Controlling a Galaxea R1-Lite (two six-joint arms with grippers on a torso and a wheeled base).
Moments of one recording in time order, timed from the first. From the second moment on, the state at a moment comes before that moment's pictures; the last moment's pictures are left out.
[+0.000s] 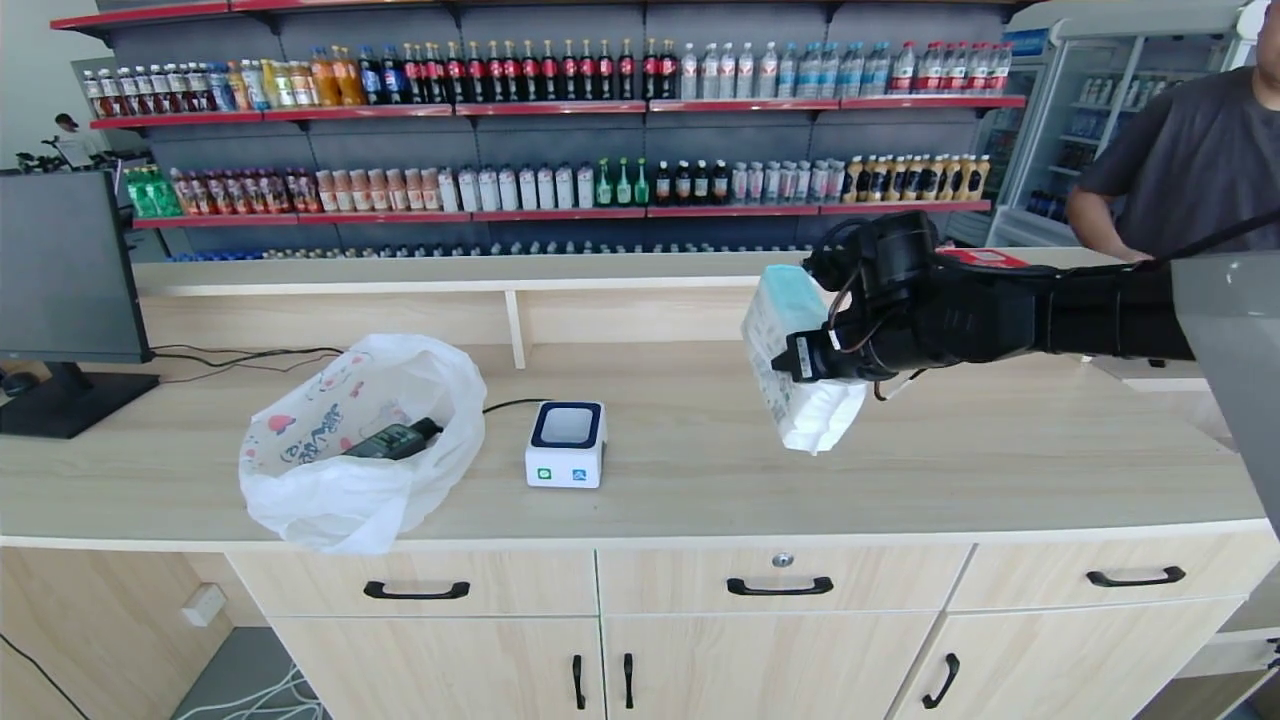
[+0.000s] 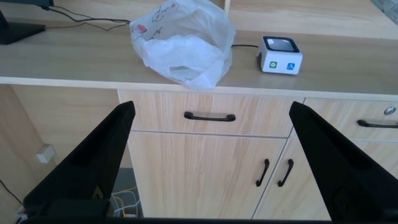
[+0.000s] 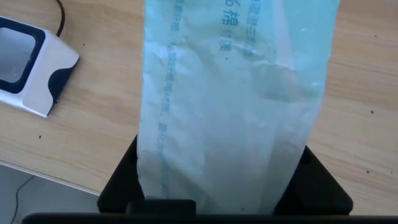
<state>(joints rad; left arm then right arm) 0.00 0.00 0.00 0.00 0.00 0.02 0.32 2.20 -1.81 0.19 -0.02 0.03</state>
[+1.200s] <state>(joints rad) 0.00 0.00 0.00 0.00 0.00 0.02 0.40 1.68 -0.61 -1.26 -0.13 0.05</state>
